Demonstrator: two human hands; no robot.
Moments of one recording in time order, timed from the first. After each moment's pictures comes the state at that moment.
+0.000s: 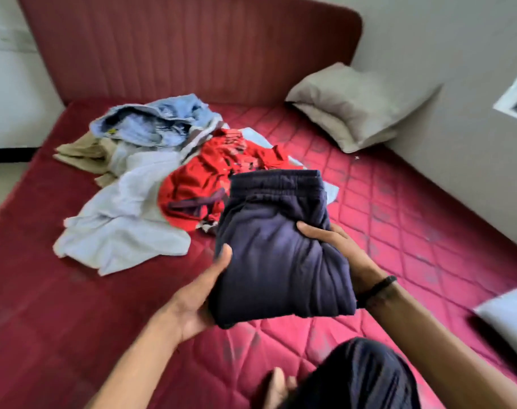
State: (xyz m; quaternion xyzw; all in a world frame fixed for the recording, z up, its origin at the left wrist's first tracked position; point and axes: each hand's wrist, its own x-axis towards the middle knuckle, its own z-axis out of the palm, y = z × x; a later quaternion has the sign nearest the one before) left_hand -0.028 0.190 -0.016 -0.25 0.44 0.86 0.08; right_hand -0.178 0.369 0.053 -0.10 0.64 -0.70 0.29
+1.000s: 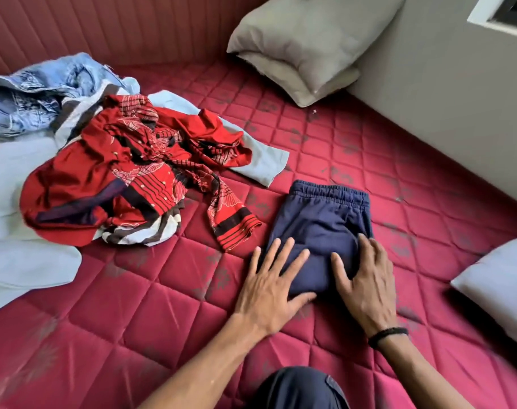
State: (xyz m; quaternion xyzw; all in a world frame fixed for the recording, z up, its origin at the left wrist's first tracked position) left_hand -0.221 0.355 -0.178 0.07 0.98 0.15 -0.10; right_hand -0.292 0.556 -0.139 -0.06 0.96 -0.22 -0.16
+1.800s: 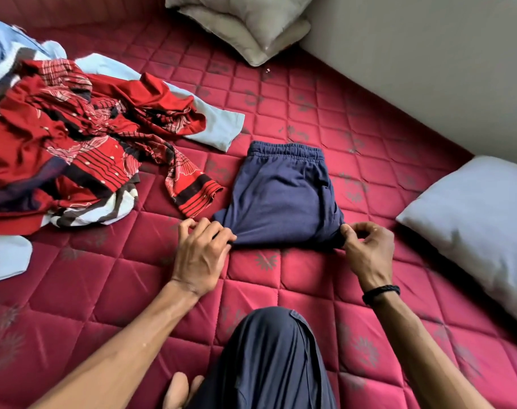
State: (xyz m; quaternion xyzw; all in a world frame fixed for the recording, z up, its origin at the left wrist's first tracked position) left_hand -0.193 0.300 -0.158 0.06 0.96 0.10 -0.25; right_hand -0.264 0.610 -0.123 0.12 0.89 -0.42 -0.13
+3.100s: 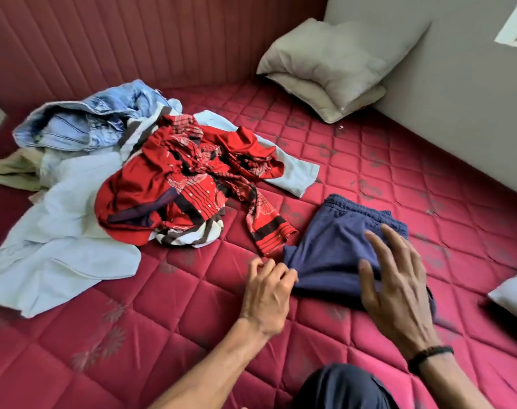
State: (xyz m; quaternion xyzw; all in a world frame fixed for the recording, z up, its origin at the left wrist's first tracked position) left_hand -0.177 0.285 -0.152 0.00 0.97 0.12 -0.20; right_hand -0.248 0.509 -0.076 -0.22 0.92 -0.24 -0.24
